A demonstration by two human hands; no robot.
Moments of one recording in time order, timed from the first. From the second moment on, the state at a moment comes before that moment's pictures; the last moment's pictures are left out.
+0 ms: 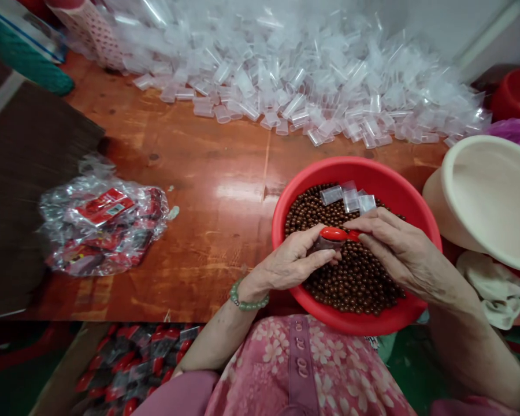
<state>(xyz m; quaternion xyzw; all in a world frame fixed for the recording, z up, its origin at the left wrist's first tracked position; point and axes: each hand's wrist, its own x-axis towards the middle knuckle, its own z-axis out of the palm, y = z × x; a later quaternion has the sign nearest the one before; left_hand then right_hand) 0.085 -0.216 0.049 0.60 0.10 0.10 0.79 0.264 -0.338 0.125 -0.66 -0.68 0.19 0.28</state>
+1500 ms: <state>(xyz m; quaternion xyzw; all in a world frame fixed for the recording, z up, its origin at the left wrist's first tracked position) 0.086 -0.211 0.063 0.59 0.13 0.09 0.79 0.290 -0.369 0.135 -0.70 -0.65 0.11 0.28</state>
